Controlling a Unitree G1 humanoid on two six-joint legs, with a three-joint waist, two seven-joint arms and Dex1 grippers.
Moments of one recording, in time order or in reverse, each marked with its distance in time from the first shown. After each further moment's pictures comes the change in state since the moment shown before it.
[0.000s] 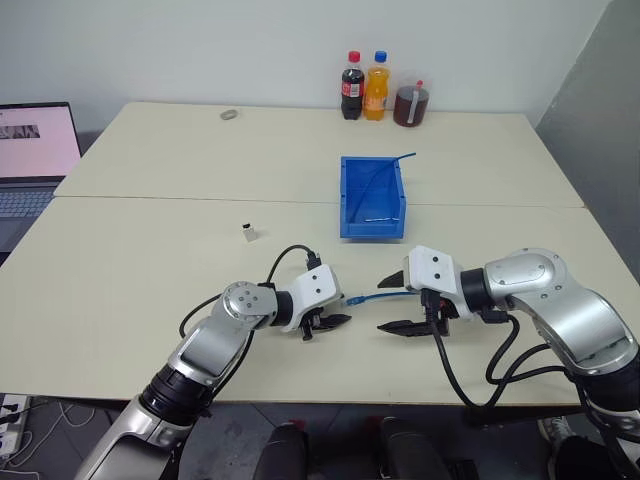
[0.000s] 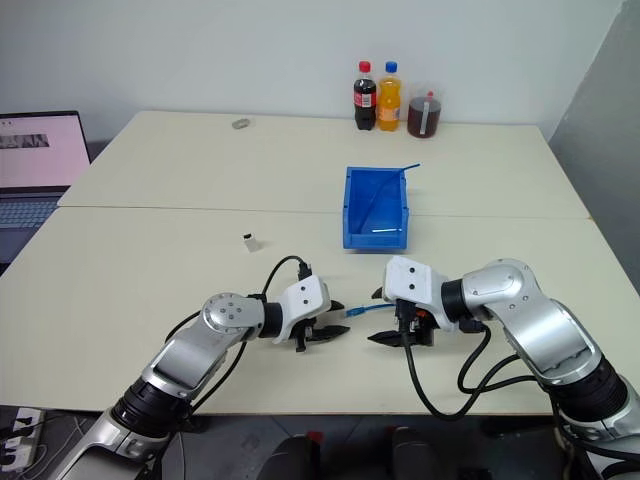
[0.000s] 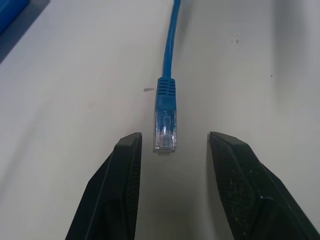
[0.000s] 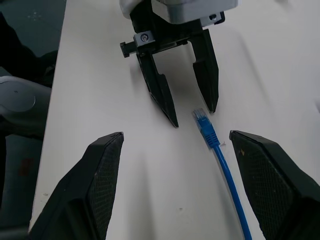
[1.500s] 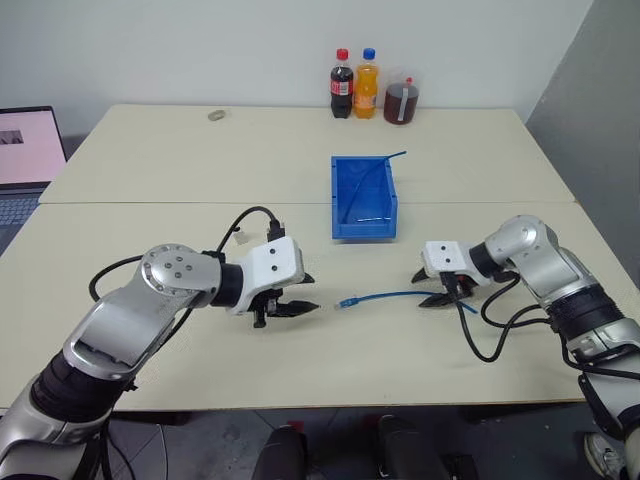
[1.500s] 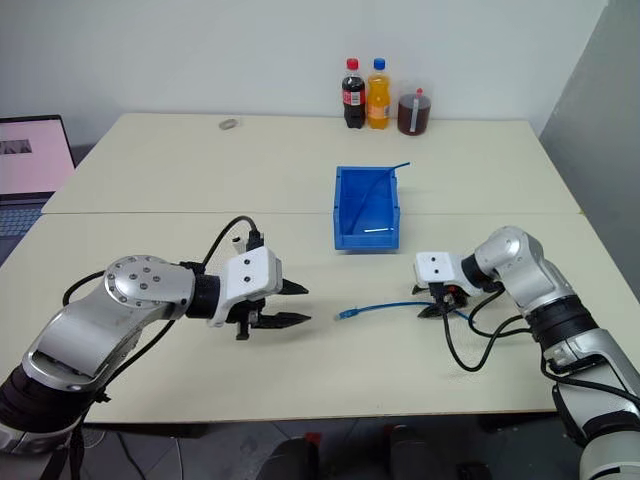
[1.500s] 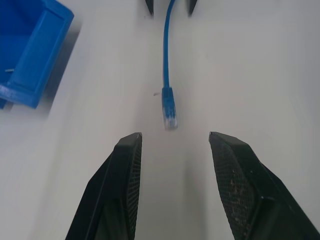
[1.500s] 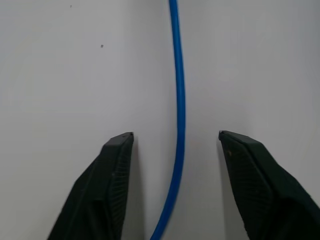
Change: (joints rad) left arm -0.061 0.398 0.141 -0.318 -0.237 0.211 -0.149; right arm -0.274 0.032 0.100 0.858 -0.296 -0.692 0.333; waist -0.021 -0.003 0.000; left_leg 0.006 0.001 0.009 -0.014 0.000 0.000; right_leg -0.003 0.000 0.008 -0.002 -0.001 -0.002
